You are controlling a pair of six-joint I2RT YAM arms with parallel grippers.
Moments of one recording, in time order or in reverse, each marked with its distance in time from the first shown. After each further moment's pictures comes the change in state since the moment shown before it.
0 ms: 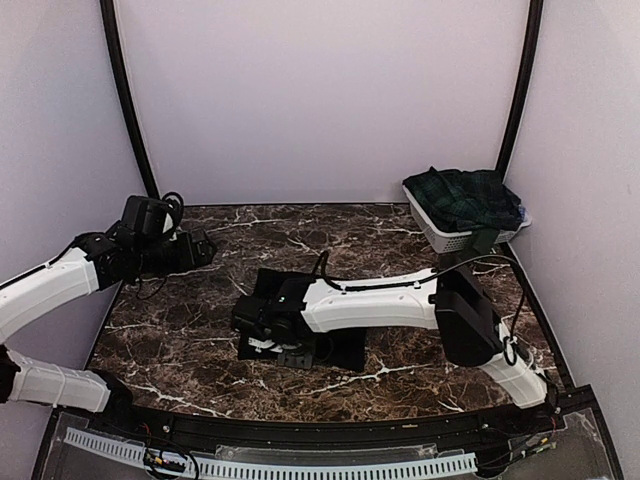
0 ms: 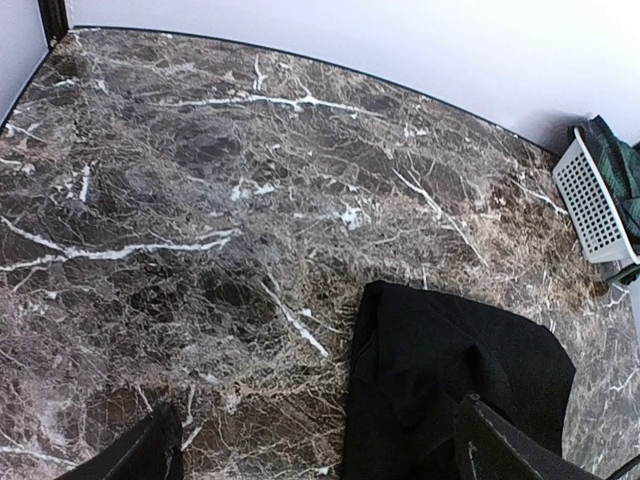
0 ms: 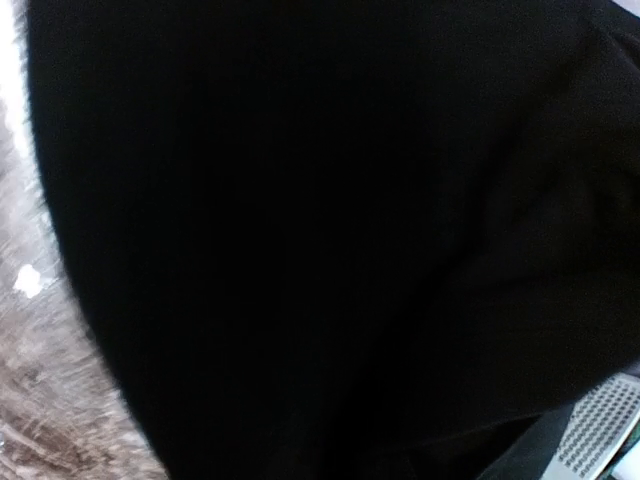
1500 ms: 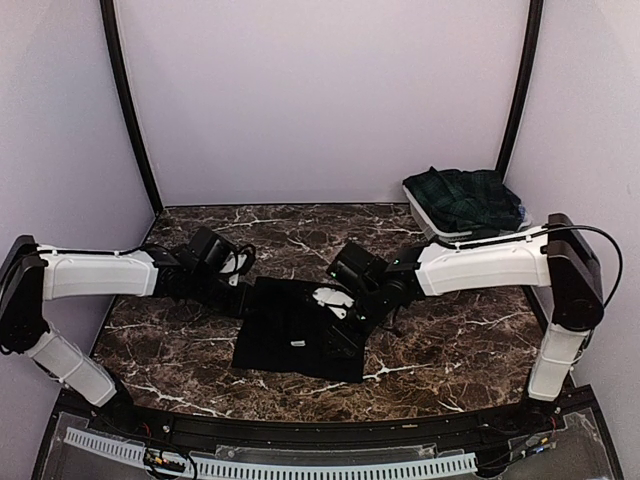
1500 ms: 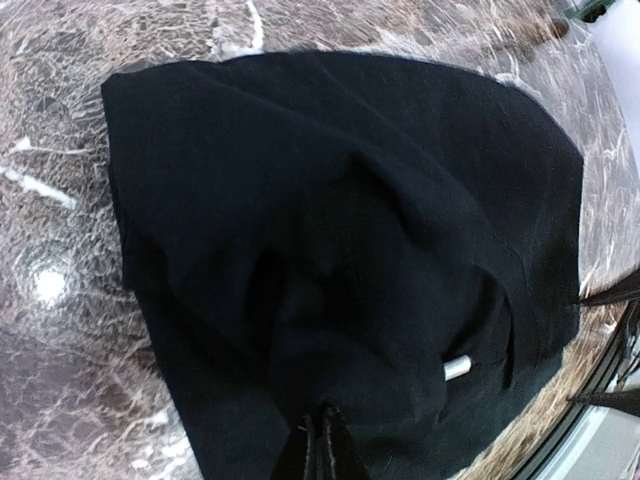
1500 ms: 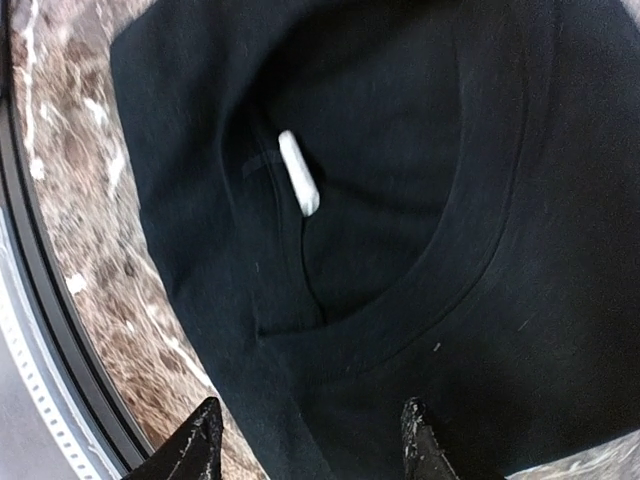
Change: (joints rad) left arm -0.214 0.393 0.010 0.069 0.359 0.091; right arm -0.244 -0.596 -0.801 0.503 -0.649 0.289
